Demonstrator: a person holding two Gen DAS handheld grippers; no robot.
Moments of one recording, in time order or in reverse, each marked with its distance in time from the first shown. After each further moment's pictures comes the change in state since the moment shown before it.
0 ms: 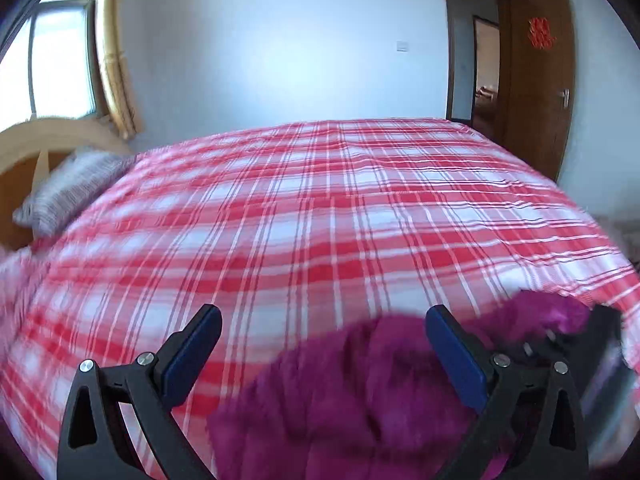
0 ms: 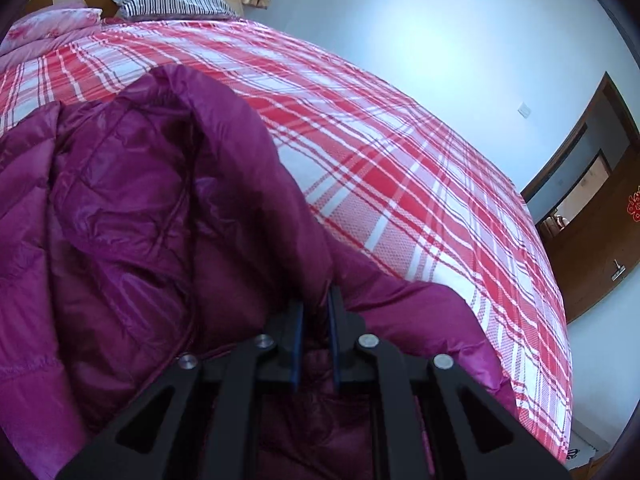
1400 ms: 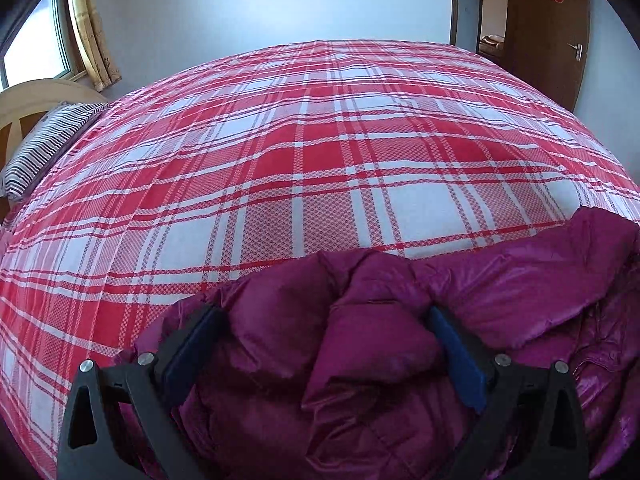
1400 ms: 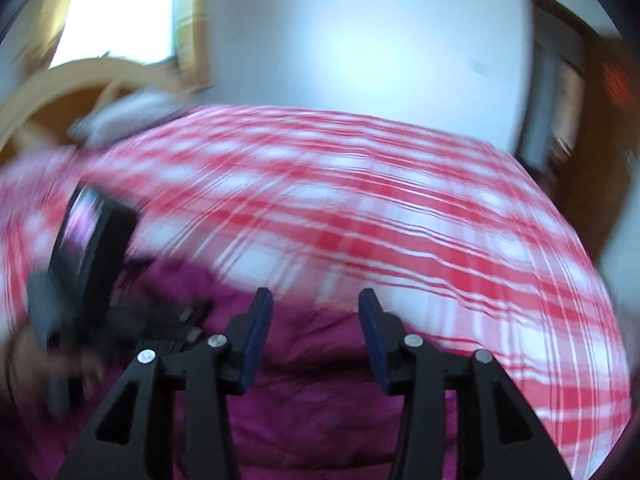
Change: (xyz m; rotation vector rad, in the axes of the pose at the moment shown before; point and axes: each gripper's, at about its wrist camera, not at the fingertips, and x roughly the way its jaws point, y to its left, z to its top) left arm 0.102 -0.026 -0.071 -0.022 0.240 -0.018; right arm -0.047 -0.099 0.010 0.529 -0.128 0.124
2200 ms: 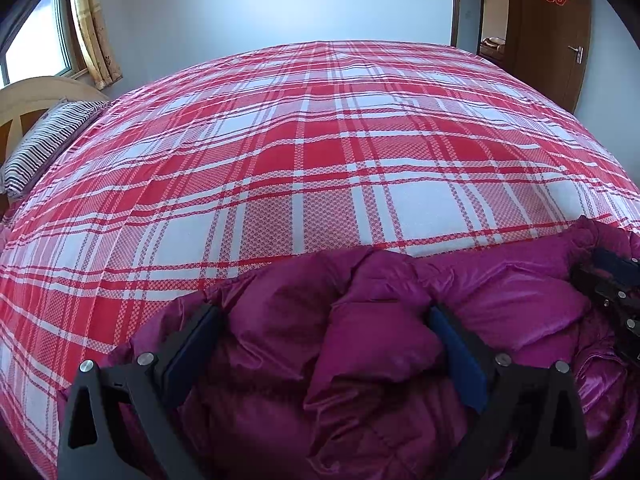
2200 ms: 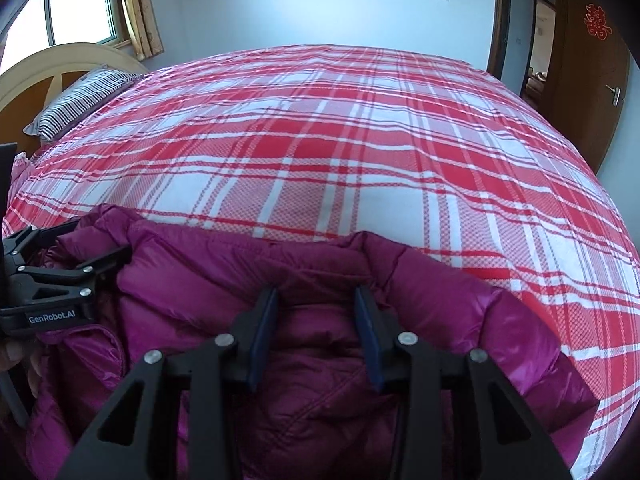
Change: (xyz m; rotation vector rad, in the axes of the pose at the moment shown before) left arm 0.003 0.000 -0.003 -0.006 -0.004 -0.002; right arm 0.066 -0.010 -0.048 0.005 0.196 -0.064
